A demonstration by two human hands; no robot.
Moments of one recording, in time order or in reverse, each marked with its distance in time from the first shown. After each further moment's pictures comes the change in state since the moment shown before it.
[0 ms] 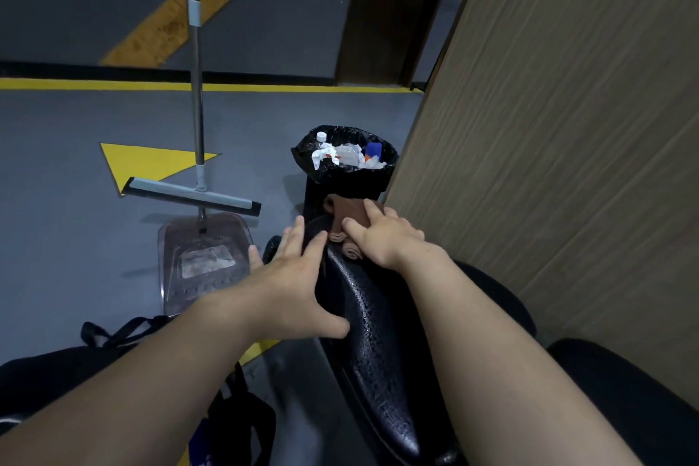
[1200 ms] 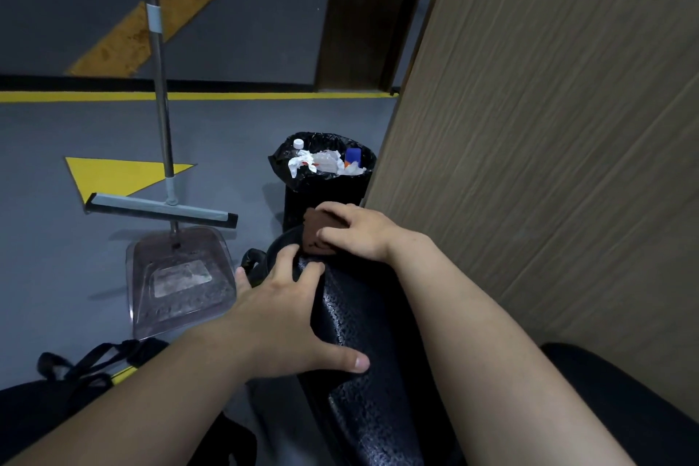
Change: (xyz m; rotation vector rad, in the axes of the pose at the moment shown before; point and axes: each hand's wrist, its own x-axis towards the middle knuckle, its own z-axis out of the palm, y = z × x) left_hand 0.006 0.022 0.013 0.097 -0.005 0.003; right_hand 0.027 0.016 -0.016 0.199 -0.067 -0.276
